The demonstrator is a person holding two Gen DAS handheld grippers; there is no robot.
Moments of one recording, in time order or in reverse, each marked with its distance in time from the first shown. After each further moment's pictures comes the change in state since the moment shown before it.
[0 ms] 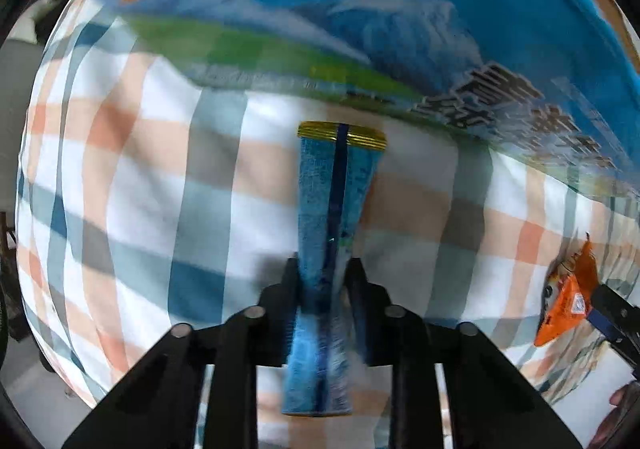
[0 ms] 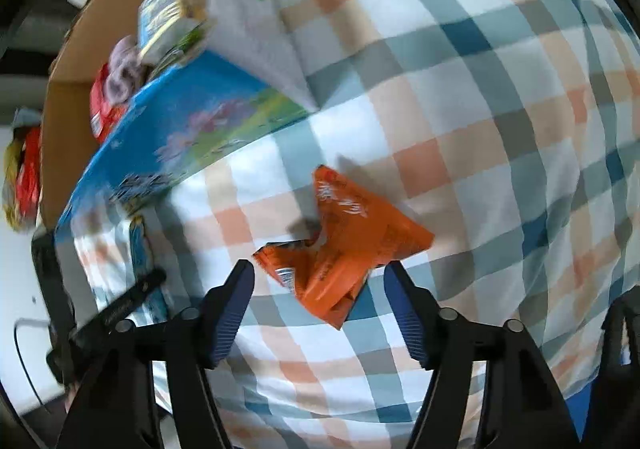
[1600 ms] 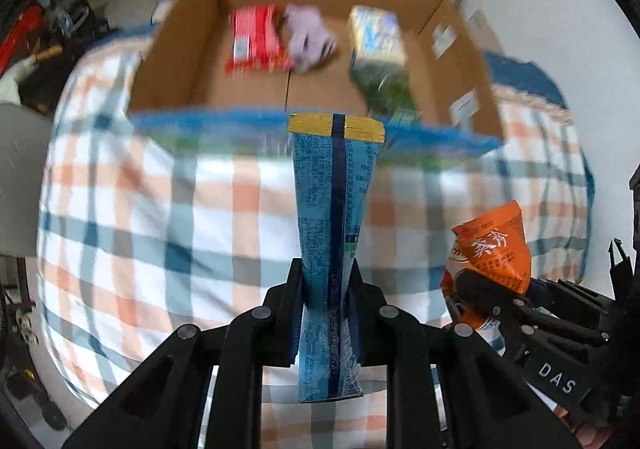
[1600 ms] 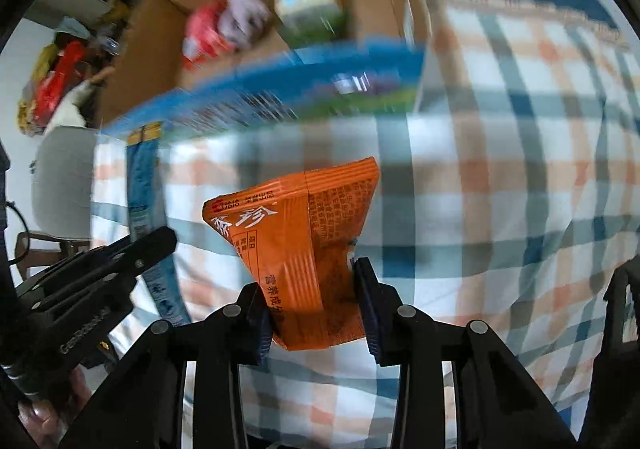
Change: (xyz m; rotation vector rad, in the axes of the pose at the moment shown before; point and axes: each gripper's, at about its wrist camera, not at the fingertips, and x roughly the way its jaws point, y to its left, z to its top) left arm -0.124 -0.105 -0.066 0.181 -0.221 -0.093; right arm -0.059 0.054 -0.056 -0.383 -0.082 -0.017
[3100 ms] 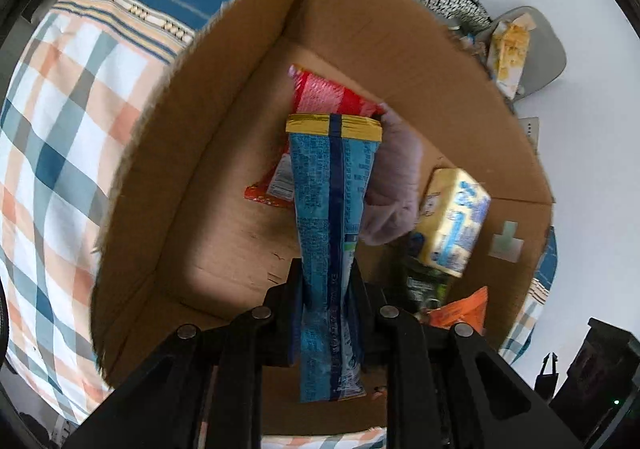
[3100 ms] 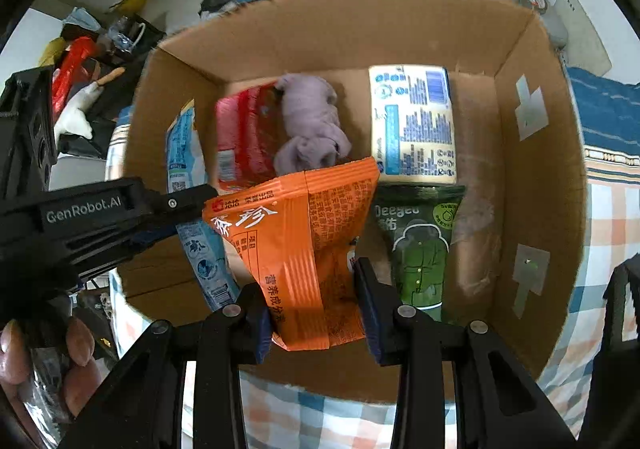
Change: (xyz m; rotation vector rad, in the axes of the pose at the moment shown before) left arm 0.082 0.150 0.190 -0.470 0.166 -0.185; right arm 0.052 0.088 0.201 -0.047 0.049 0.003
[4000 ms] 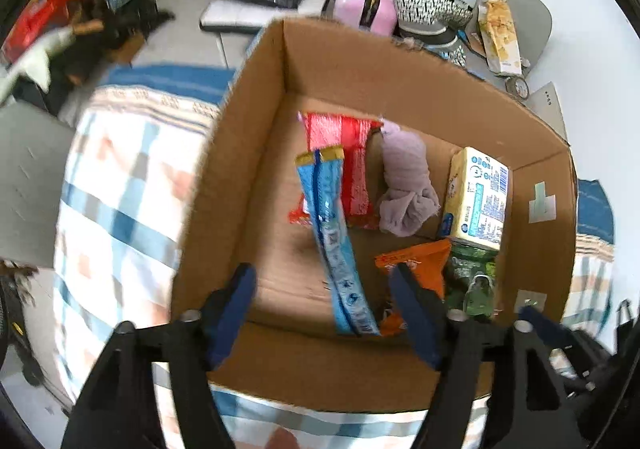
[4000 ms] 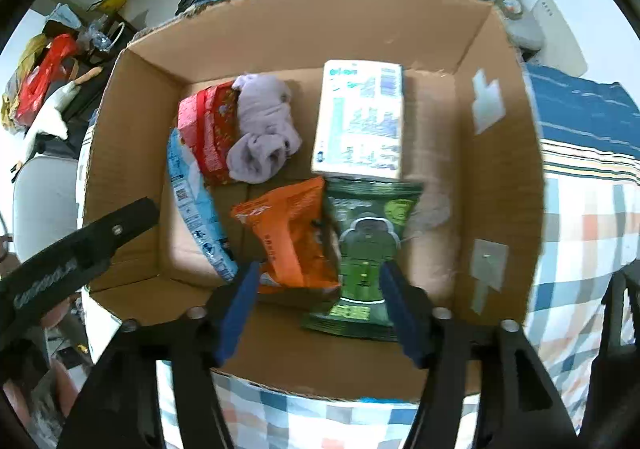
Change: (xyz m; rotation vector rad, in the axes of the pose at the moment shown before) left arm -0.040 -0.029 -0.041 0.270 -0.227 0.273; right arm 0.002 -0.010 -0.004 0.001 -0.035 -0.122
